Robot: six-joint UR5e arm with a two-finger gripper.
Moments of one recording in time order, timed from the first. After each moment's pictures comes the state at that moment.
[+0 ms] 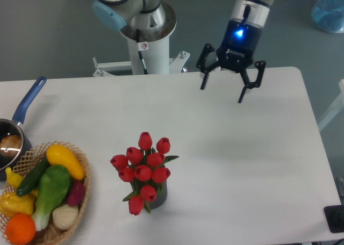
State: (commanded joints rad) arm 2.90 -1.56 -1.93 -0.98 0.60 1.28
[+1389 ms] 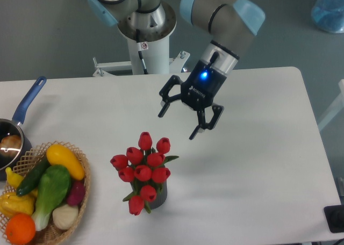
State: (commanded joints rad) arm 2.68 -1.74 -1.89 -0.88 0.65 1.25
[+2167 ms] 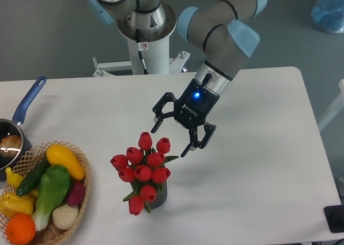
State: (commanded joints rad) arm 2.65 -1.82 -1.82 -0.84 0.66 1.21
